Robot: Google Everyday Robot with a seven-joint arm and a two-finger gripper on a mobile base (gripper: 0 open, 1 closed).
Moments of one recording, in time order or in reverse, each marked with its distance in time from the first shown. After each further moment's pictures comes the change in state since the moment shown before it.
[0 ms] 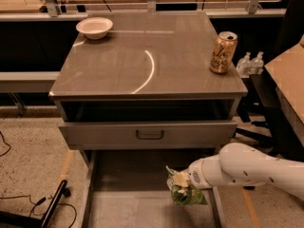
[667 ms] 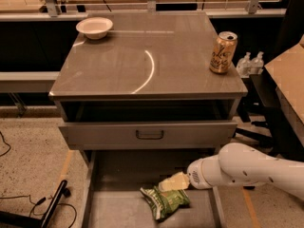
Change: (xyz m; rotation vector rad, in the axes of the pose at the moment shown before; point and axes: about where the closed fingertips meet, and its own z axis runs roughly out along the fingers) arm 0.000 0.002 0.001 -0.002 0.002 -0.003
